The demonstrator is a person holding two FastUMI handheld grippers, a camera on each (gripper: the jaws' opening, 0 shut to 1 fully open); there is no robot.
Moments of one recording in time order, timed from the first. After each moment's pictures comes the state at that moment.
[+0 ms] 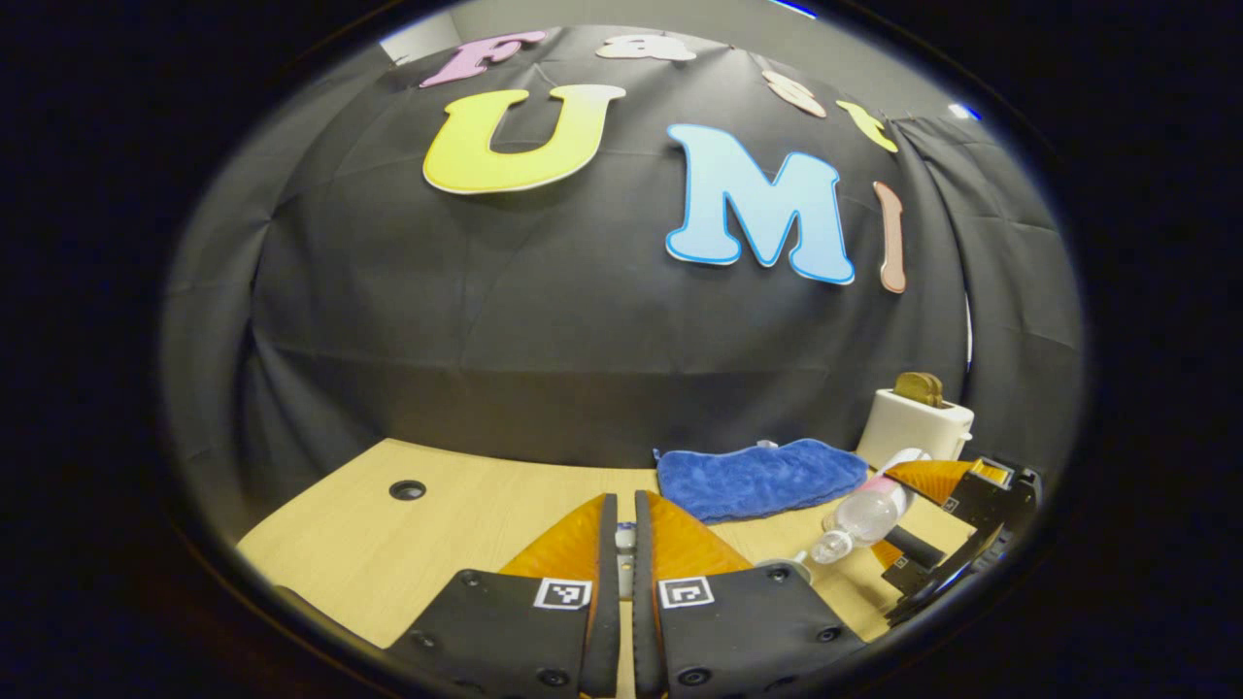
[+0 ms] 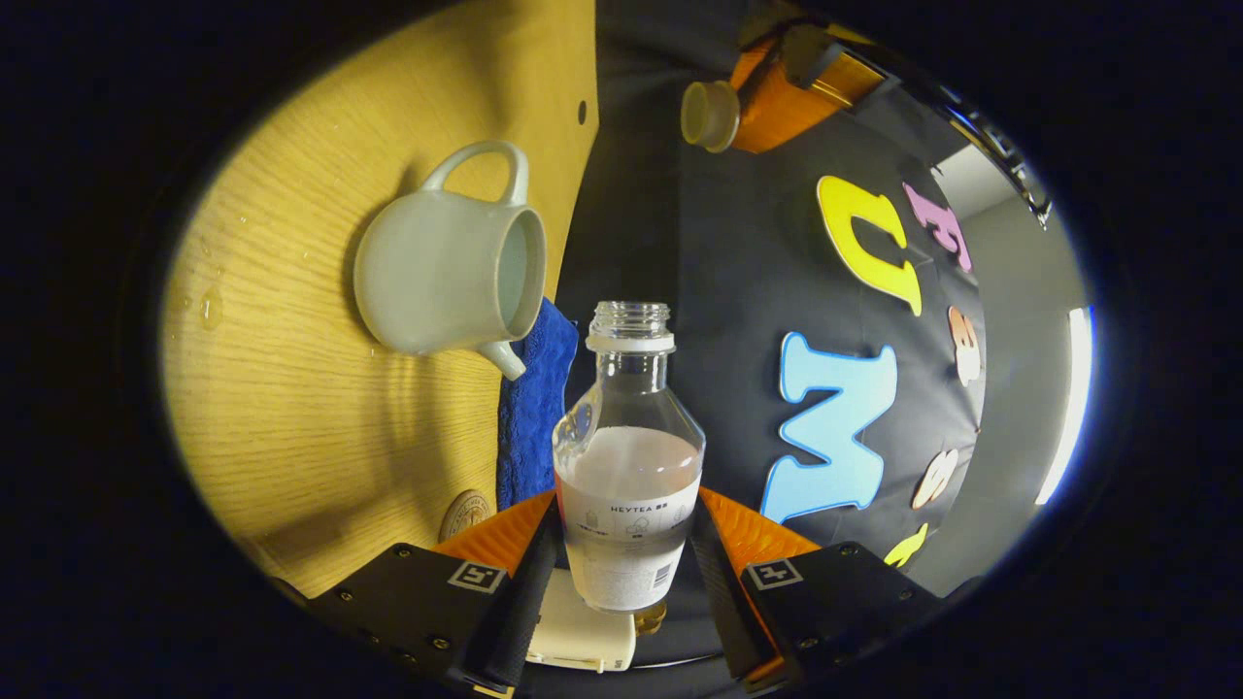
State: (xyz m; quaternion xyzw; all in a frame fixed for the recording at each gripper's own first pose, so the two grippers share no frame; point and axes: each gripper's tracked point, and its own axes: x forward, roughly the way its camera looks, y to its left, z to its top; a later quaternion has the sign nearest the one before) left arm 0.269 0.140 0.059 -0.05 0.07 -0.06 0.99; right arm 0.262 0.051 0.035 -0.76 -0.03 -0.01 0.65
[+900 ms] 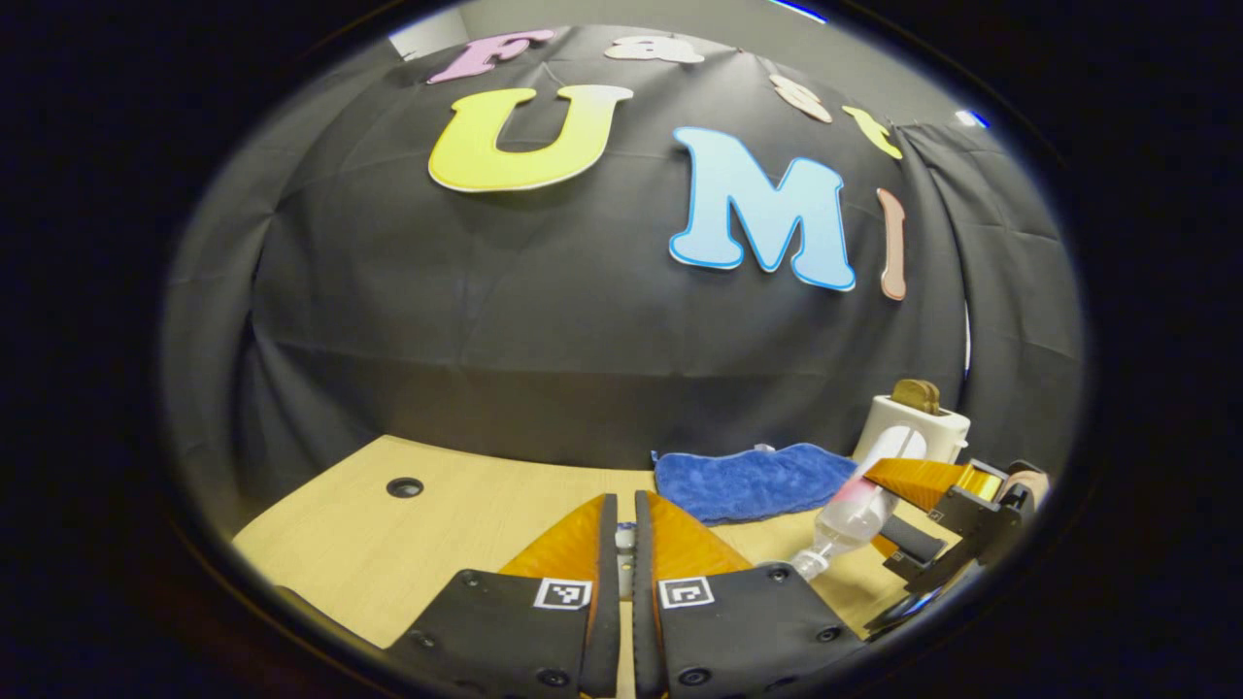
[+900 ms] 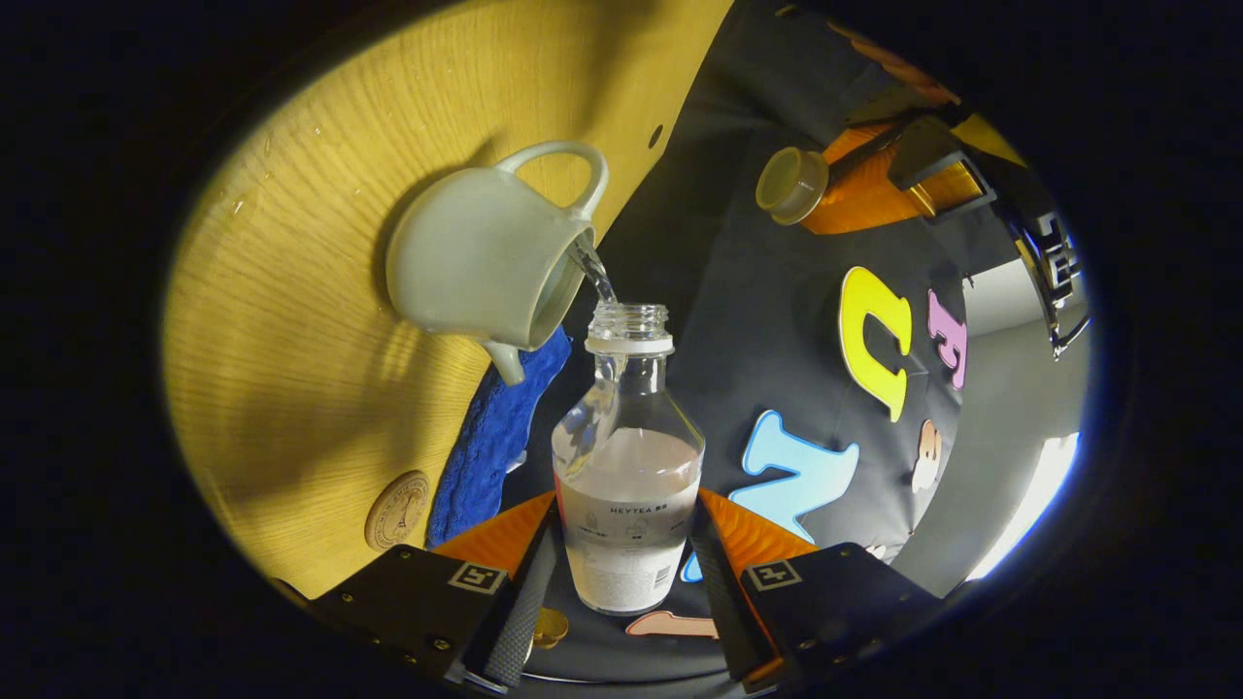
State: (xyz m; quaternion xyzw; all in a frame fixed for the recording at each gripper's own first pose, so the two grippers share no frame) left arm 0.268 0.141 0.059 -0.06 0.07 -0.06 0.99; right arm 0.269 0.059 0.049 -0.85 -0.08 -0.01 0.53
